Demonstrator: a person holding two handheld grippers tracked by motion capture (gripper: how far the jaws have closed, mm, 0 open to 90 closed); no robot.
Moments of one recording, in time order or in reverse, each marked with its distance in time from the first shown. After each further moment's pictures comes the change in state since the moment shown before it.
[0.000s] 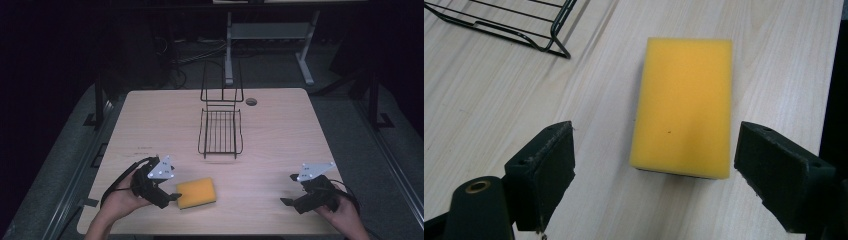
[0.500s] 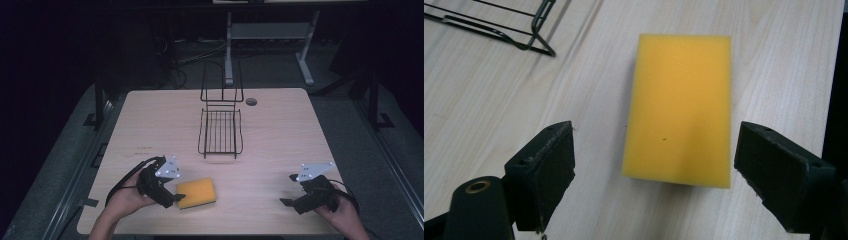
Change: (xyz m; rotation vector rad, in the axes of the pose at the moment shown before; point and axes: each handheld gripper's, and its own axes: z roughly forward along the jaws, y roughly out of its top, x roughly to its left) left arm 0.001 0.006 0.016 0.033 -0.040 0.006; right arm 0.001 0.001 0.001 0.001 0.005 -0.007
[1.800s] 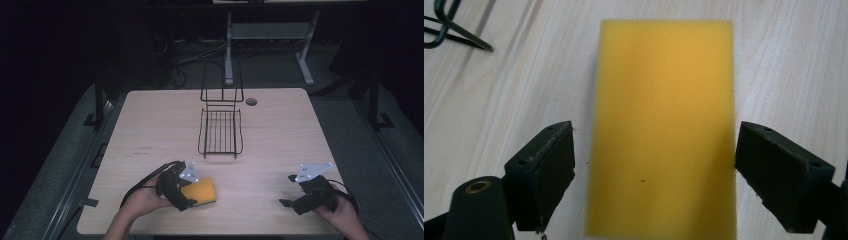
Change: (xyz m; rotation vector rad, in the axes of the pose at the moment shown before) left arm -0.006 0.016 0.049 0.119 -0.080 0.019; right arm 0.002 0.001 0.002 0.002 0.014 -0.004
